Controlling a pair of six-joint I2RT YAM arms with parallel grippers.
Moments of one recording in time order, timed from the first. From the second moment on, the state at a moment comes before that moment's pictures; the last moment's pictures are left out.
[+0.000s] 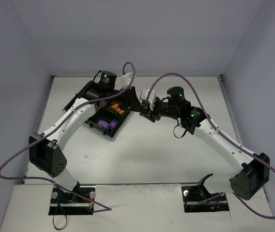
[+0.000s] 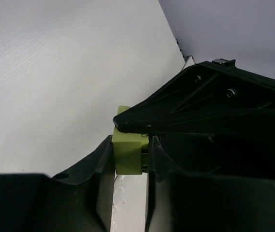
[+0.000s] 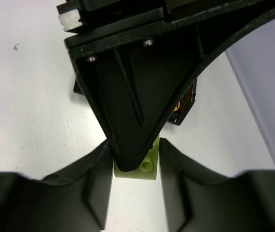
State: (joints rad) left arm -0.51 1.61 1.56 -0.58 0.77 -0.48; right arm 0.61 1.31 1.15 -0.26 -0.50 -0.54
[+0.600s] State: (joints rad) left arm -0.23 1.76 1.69 -0.65 0.54 -0.34; right arm 0.49 1.34 1.13 -0.26 -0.26 -0.29
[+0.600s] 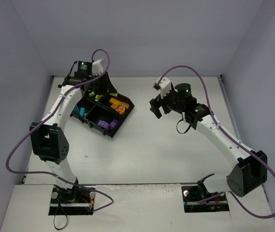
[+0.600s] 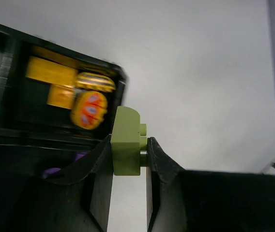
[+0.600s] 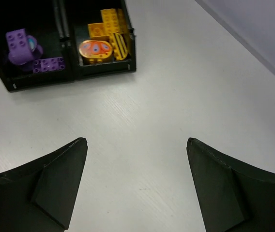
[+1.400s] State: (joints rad) left arm -0.07 2.21 2.07 -0.74 0.07 -0.19; right arm 0.38 1.31 1.09 -0.30 -0.16 0.06
